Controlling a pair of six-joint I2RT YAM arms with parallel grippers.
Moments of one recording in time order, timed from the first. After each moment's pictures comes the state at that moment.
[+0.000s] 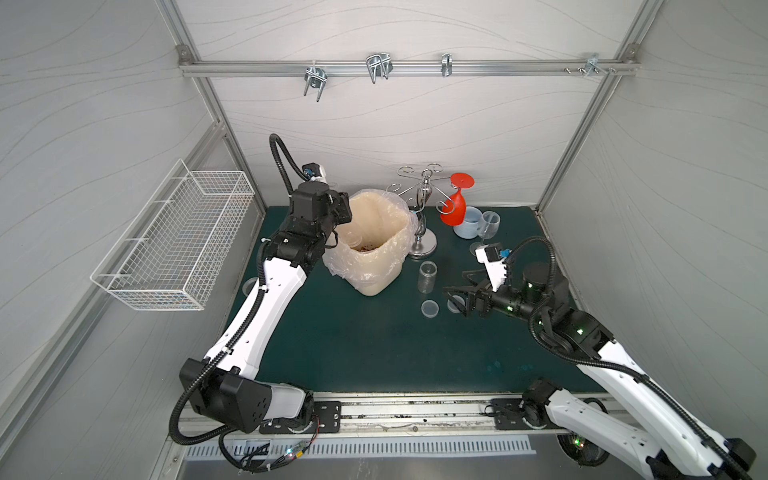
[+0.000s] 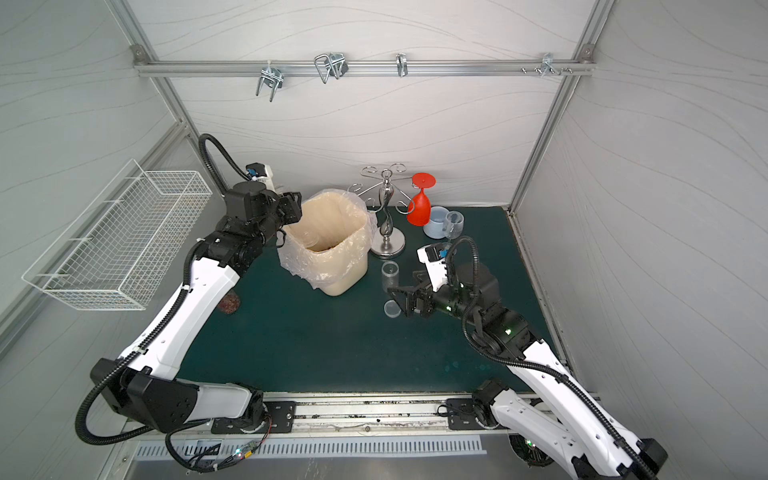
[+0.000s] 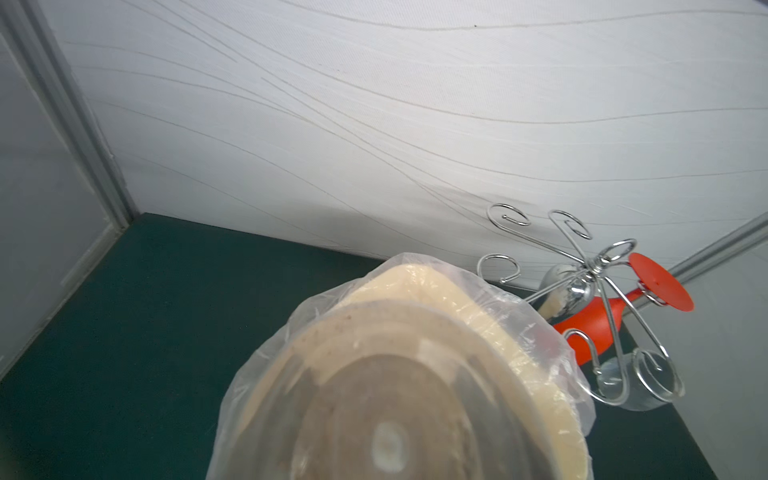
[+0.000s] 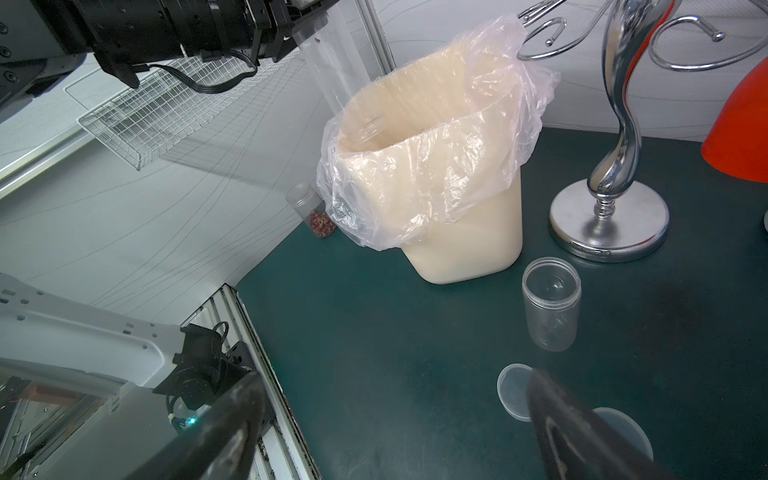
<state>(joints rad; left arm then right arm) -0.26 1.36 1.47 -0.44 -0.18 -0.37 0.67 0.79 0.87 -0.40 -0.35 0.28</state>
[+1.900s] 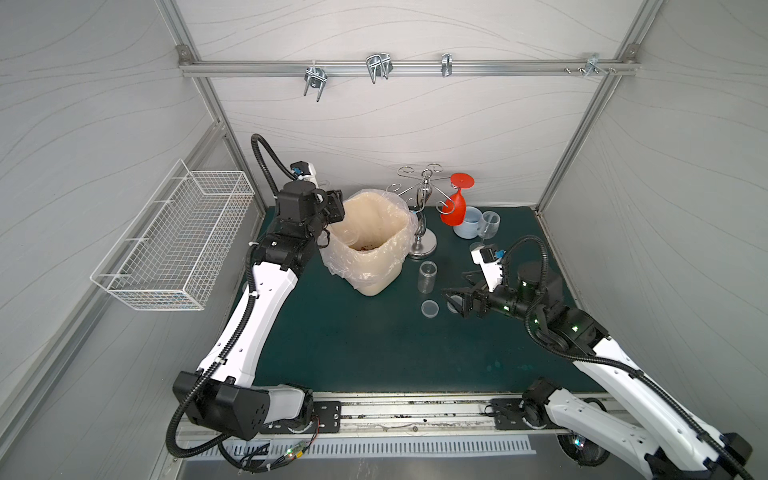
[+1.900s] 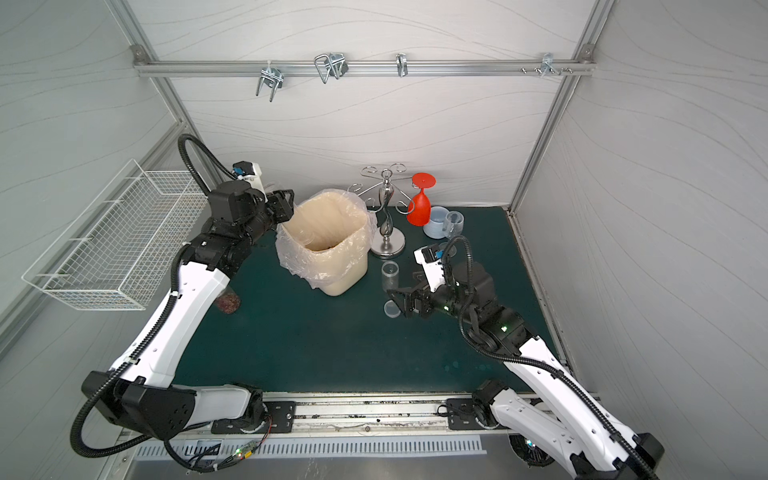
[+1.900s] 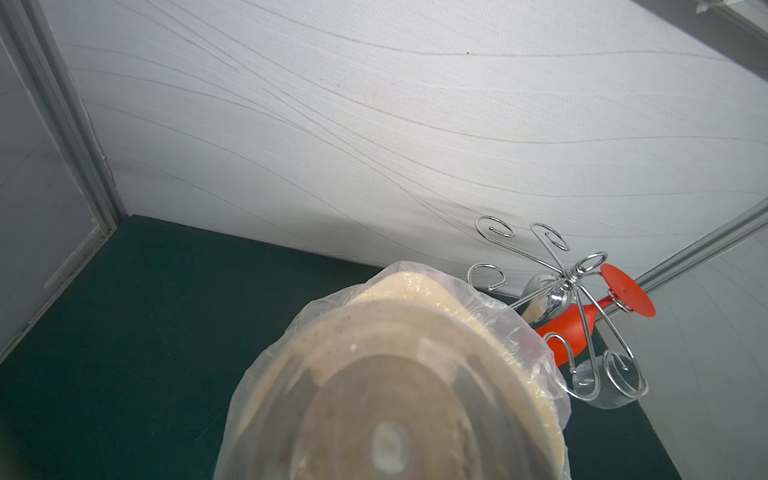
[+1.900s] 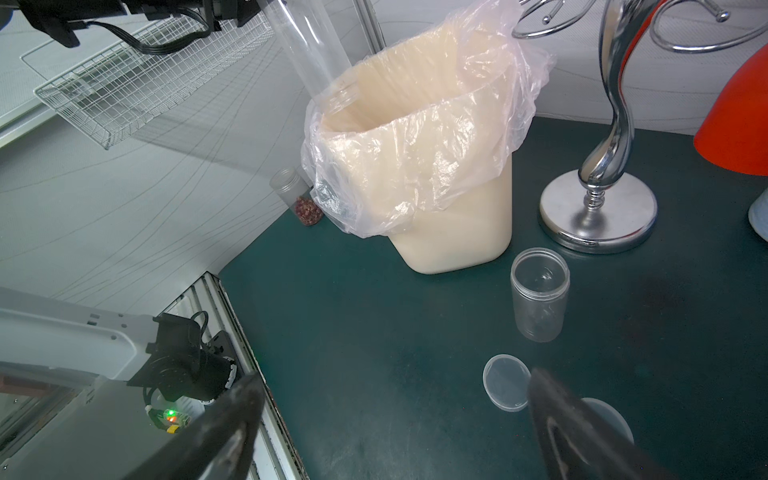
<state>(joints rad) -0.21 1.32 1.46 -0.44 -0.10 -0.40 0.67 0.81 0.86 -0.41 -0.33 0.24</state>
